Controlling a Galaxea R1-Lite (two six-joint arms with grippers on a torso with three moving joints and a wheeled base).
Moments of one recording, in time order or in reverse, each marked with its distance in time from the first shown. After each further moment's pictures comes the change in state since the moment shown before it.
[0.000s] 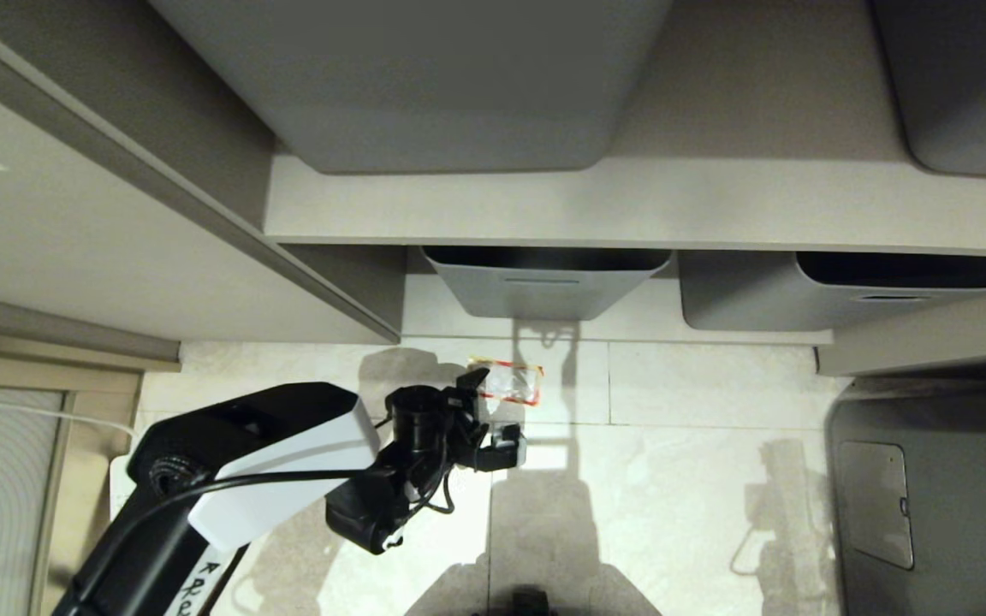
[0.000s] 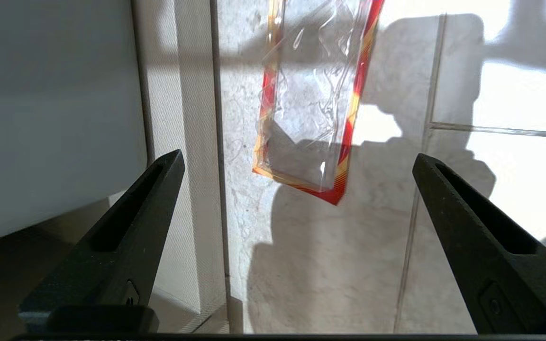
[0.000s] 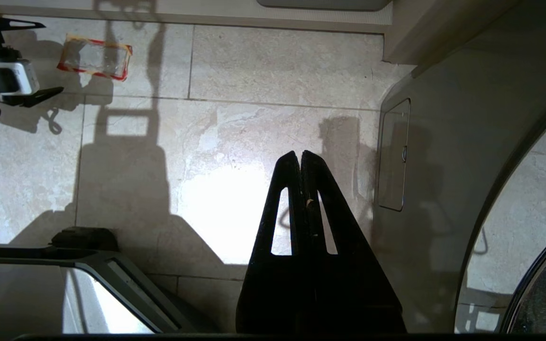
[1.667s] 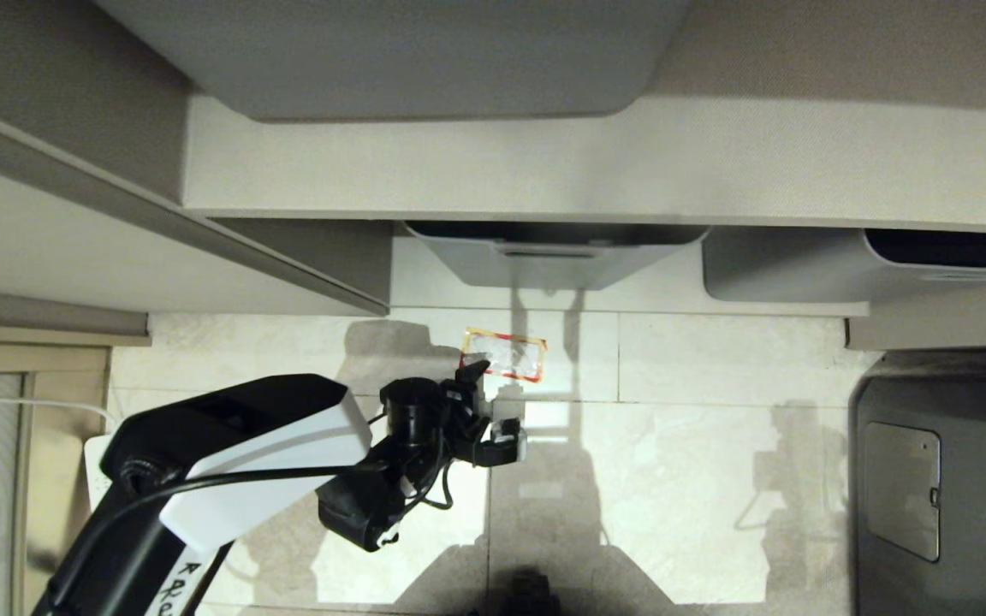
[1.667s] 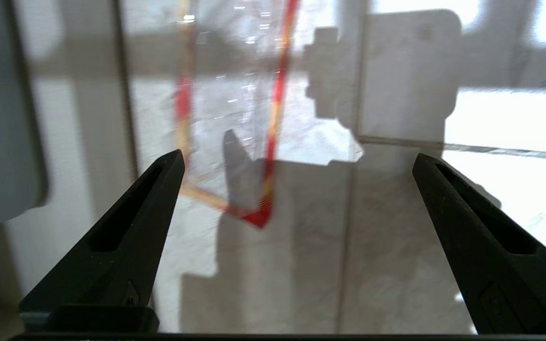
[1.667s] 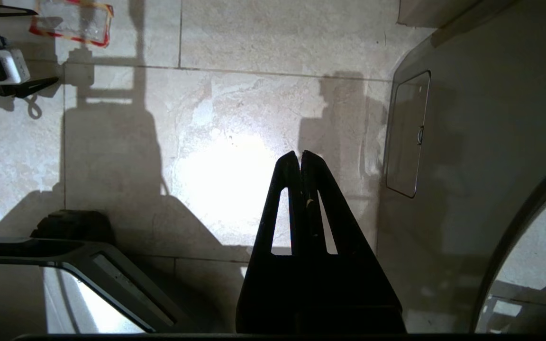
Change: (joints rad) left arm -0.005 -0.050 0.037 -0.001 -0.011 0.008; right arm 0.000 0.000 0.000 0.000 0.000 0.000
